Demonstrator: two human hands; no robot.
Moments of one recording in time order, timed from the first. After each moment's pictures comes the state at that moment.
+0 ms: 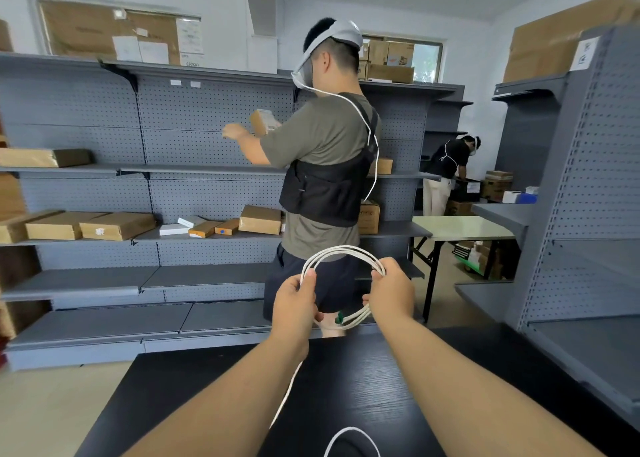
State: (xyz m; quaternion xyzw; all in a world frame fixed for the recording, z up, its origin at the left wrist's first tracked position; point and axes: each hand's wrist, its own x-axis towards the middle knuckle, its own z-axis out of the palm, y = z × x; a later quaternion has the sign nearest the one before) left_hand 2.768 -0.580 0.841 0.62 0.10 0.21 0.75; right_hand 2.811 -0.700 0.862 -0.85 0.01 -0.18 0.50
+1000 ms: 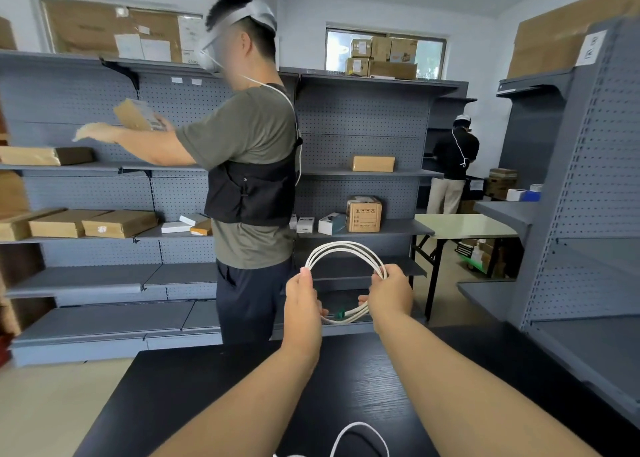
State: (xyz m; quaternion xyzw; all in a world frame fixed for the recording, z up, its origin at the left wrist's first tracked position) left_hand 2.775 -0.598 0.828 0.58 0.11 0.26 0.77; right_hand 2.828 -0.699 0.849 -0.78 0.08 -0.14 0.60
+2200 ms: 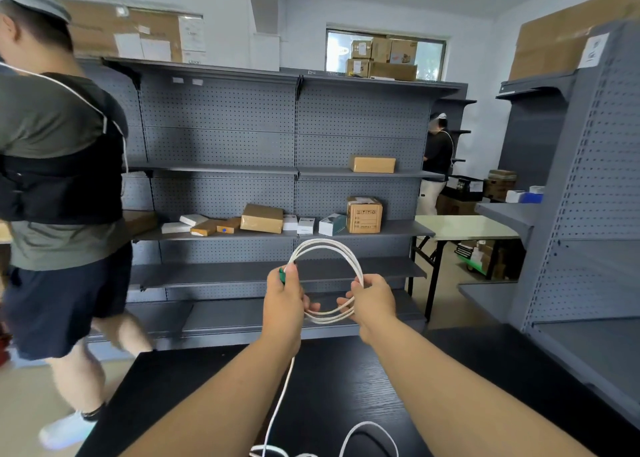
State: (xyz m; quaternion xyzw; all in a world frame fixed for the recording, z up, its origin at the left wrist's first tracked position) left_hand 2.783 -0.561 0.830 0.60 0.09 0.29 0.74; right_hand 2.818 -0.675 0.843 -0.70 0.05 -0.02 0.71
